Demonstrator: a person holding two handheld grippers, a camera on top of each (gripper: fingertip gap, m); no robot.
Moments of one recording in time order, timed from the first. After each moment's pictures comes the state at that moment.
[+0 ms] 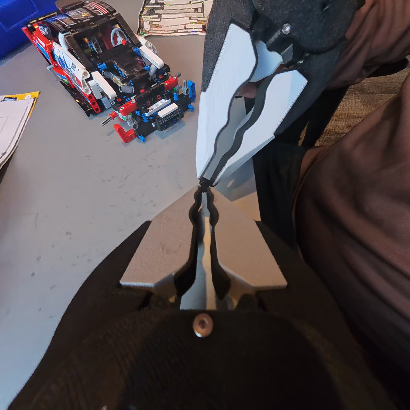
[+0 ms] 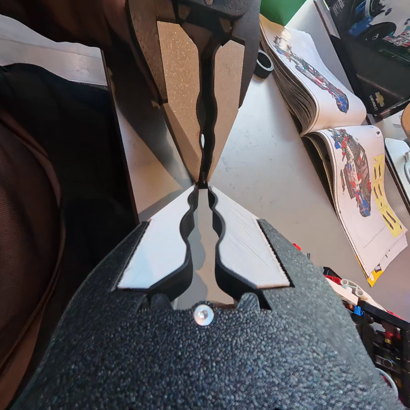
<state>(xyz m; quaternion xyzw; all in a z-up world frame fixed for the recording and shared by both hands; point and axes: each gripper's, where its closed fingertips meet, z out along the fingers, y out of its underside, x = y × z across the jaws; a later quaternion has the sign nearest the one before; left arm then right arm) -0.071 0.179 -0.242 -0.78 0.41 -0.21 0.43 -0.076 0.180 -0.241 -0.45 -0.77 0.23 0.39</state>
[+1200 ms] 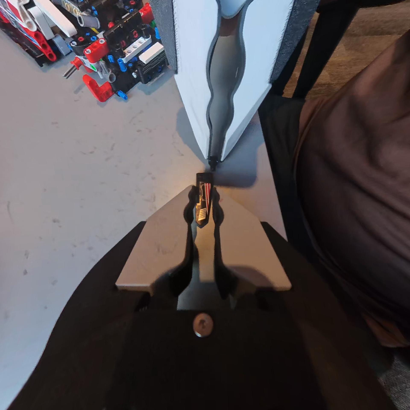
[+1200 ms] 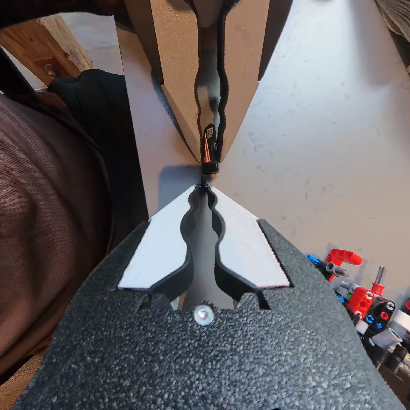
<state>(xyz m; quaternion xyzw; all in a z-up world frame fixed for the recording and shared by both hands) -0.091 0.175 -0.271 -0.79 0.46 -0.22 0.33 -0.074 0.177 -0.267 -0.51 -0.79 0.29 0.19</state>
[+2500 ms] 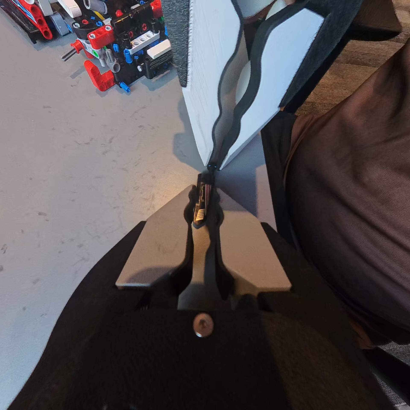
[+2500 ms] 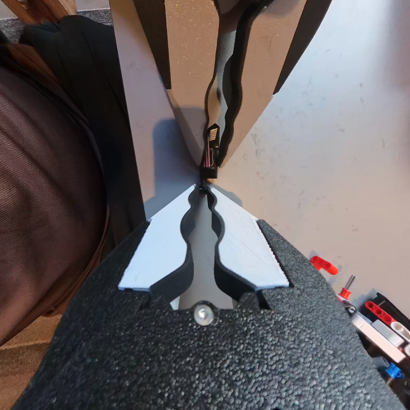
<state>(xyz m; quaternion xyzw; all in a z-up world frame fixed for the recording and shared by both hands) -0.089 0.176 -0.270 -0.81 0.42 -0.25 0.31 -0.076 0.178 -0.268 -0.49 -0.83 0.20 0.15</state>
